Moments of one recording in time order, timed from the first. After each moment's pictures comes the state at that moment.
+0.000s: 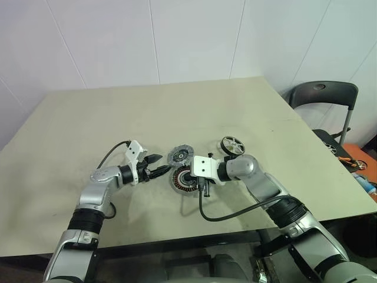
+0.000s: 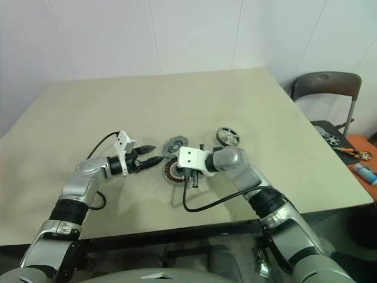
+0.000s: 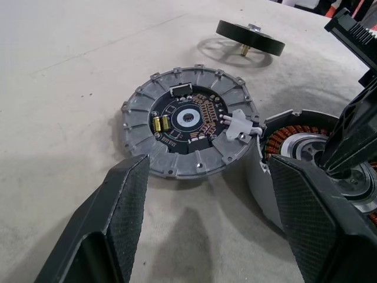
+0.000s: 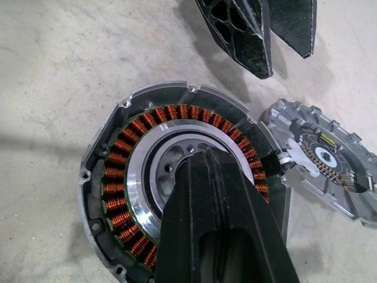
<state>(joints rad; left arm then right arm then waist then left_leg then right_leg) -0.41 0.40 -0.02 0.39 -0.29 0.23 -0.97 -0.58 -0.42 0.48 0.17 -0.14 0.17 1.00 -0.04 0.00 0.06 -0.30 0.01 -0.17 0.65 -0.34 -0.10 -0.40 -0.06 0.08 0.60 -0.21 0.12</state>
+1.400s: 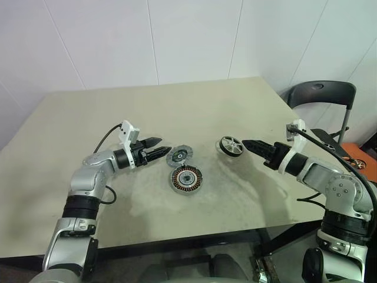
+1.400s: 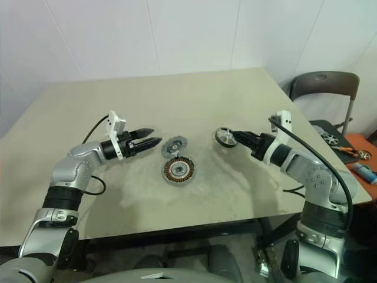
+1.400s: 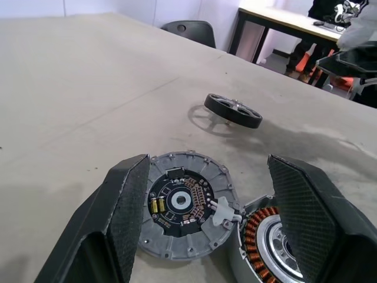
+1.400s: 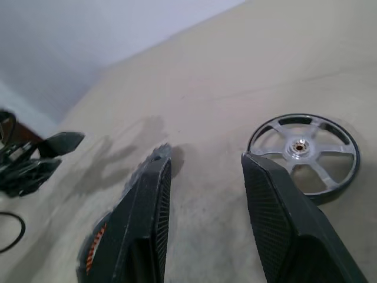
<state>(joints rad) -0.51 0.43 0.05 0.29 -0.43 0.43 -0.98 -0.39 -0.39 -0.44 -0.15 0.70 1.16 0.50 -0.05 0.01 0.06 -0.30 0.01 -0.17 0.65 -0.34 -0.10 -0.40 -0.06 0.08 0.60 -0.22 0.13</state>
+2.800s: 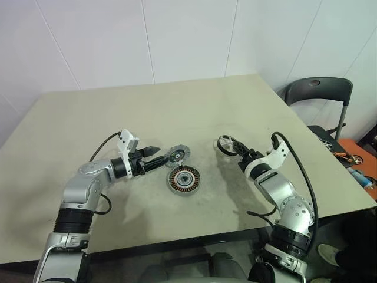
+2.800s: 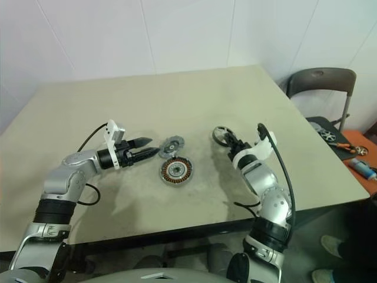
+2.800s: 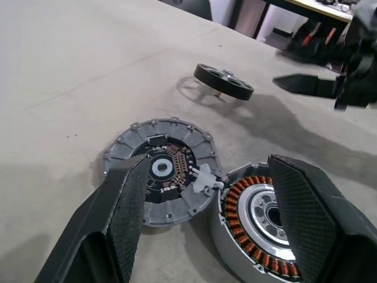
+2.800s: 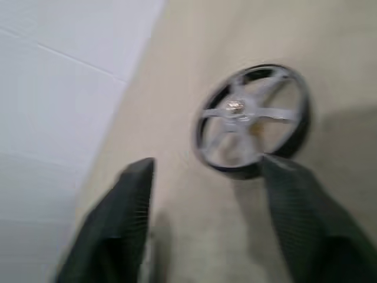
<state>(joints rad) -0.40 0.47 0.04 0.14 -0.44 0.52 -0.95 -0.32 0.11 -0.51 -0.21 1.09 0.91 -0.36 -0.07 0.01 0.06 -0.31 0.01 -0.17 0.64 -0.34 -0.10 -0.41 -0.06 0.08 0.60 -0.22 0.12</state>
